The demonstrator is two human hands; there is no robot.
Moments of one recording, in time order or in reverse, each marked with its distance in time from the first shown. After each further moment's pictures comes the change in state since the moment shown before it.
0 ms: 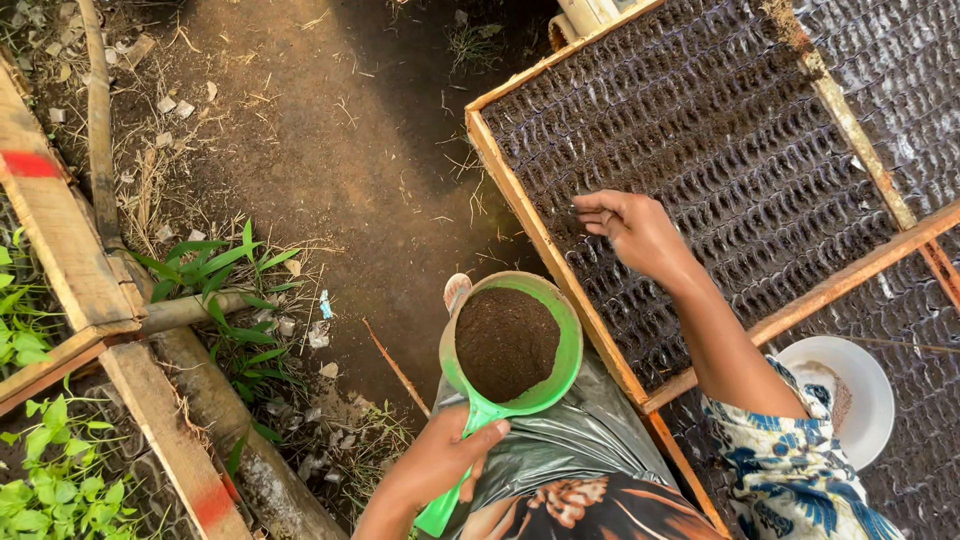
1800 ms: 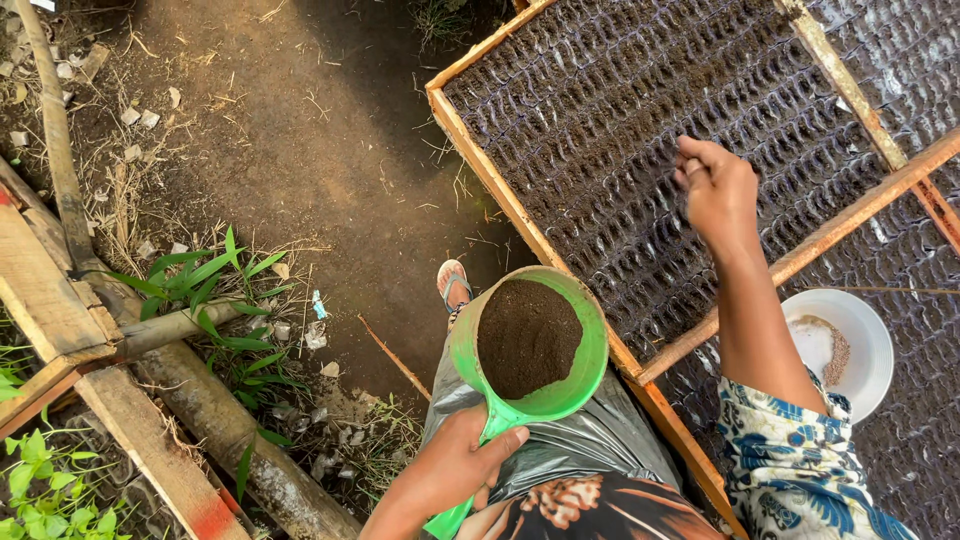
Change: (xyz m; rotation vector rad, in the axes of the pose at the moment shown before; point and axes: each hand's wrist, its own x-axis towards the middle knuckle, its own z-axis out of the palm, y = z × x) left_hand -0.006 0.027 0.017 0.221 -0.101 -0.078; right_hand -0.033 0.053 -0.057 0.027 0.575 0.257
